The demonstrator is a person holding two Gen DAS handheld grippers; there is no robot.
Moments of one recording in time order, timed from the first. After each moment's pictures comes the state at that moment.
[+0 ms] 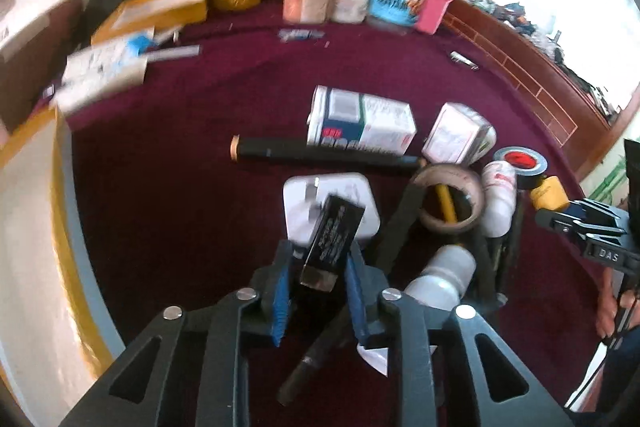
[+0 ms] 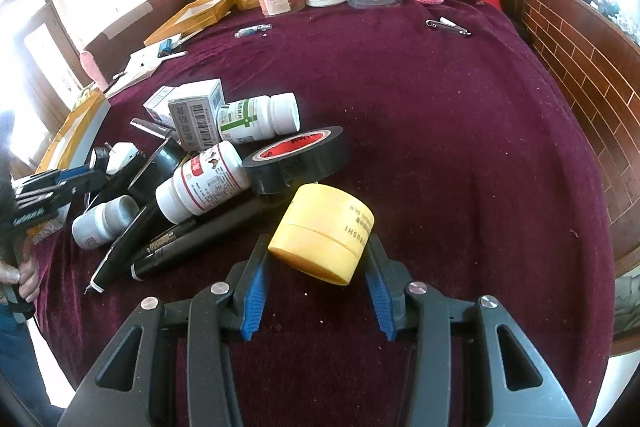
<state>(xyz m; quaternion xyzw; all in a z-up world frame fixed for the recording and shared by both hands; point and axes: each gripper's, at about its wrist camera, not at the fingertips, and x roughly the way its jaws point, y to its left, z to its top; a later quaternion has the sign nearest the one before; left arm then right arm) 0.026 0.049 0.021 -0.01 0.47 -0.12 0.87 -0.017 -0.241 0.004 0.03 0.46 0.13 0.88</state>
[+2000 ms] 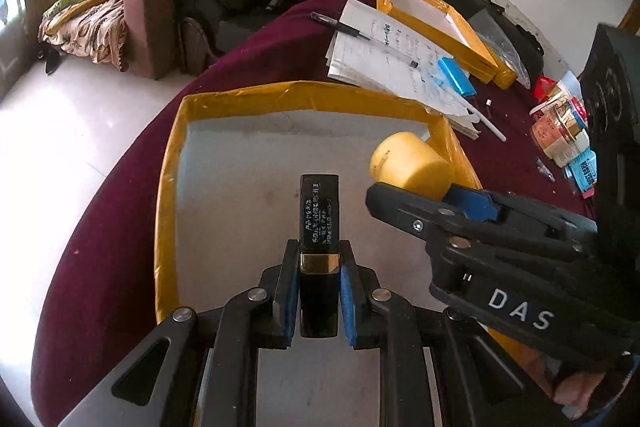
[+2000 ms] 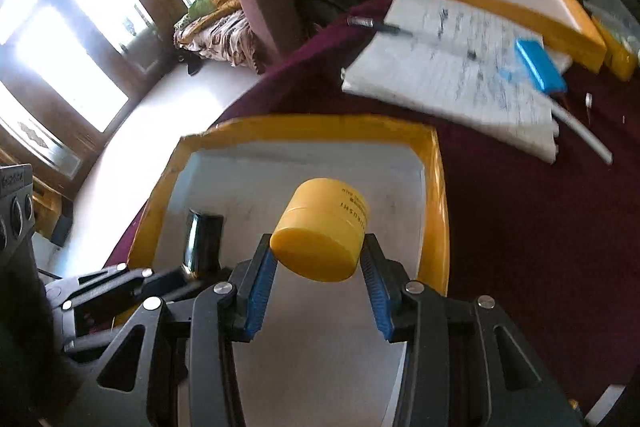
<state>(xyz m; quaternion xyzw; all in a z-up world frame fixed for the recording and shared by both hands) 0.069 0.345 0.023 -0.21 0.48 0.09 0.85 0.145 0.258 0.018 -0.08 0.51 0.37 0.78</state>
